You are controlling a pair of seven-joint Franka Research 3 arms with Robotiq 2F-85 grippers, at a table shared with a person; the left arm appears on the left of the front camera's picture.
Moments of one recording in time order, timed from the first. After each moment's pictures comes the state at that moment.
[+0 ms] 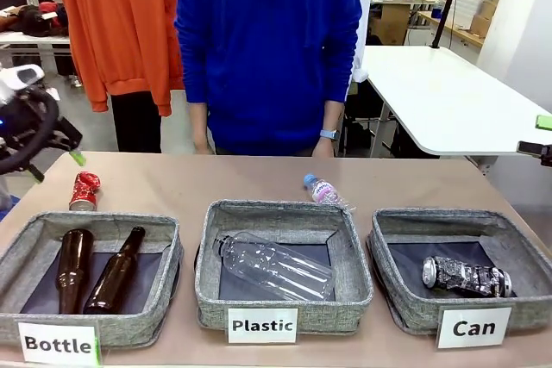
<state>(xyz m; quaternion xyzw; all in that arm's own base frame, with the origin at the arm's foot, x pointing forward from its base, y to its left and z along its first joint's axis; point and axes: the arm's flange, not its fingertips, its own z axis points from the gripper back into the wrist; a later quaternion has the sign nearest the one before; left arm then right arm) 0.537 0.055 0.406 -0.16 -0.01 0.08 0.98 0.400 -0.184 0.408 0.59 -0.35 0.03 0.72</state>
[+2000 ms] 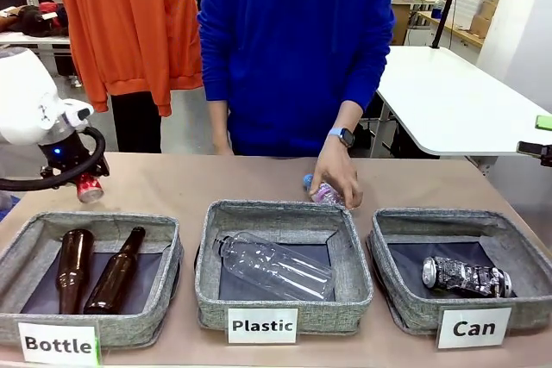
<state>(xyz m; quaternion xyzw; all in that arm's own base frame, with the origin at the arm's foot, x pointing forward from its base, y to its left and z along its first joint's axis) 0.593 0.037 0.342 -0.06 -0.10 0.14 0.98 0.400 -0.184 0.408 0.59 -0.35 0.03 0.72</state>
